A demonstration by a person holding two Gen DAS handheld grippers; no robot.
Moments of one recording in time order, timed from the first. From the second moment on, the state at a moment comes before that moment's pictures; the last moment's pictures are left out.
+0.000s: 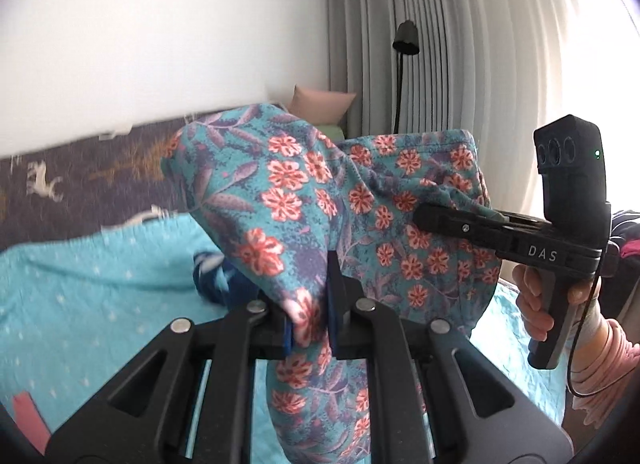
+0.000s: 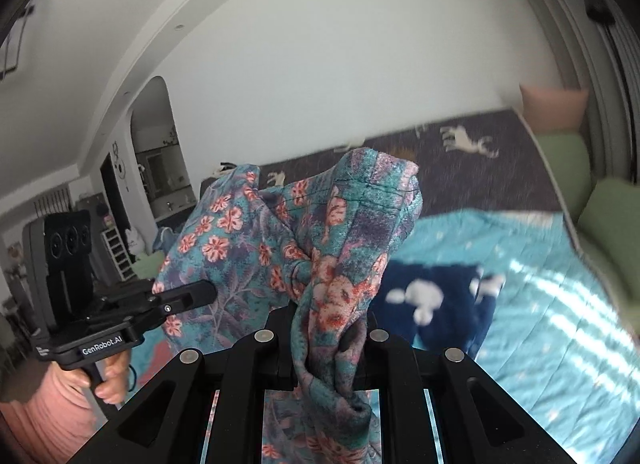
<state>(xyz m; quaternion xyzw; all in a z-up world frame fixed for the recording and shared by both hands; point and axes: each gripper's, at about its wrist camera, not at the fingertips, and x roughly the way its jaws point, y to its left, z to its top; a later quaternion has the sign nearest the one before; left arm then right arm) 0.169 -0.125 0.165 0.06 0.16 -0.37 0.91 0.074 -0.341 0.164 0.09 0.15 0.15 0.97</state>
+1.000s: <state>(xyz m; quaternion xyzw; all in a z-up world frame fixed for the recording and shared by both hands) 0.376 -0.210 0.113 0.06 0.25 -0.31 0.92 0.287 -0.401 0.140 0.11 0.19 0.09 0.97</state>
